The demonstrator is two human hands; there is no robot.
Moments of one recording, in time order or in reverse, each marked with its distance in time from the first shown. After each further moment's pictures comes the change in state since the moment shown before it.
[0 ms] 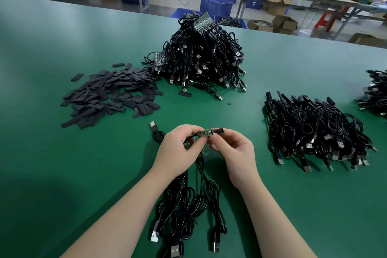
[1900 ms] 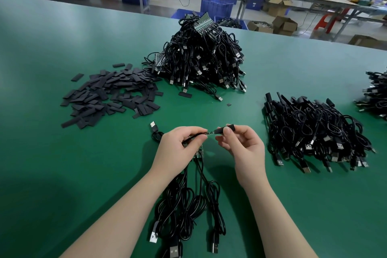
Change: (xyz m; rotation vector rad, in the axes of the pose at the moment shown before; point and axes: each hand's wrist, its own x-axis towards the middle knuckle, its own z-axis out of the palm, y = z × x) left_hand 0.001 0.002 -0.001 -0.054 0.024 -0.024; right_hand 0.001 -0.007 -0.011 0.034 0.141 -0.068
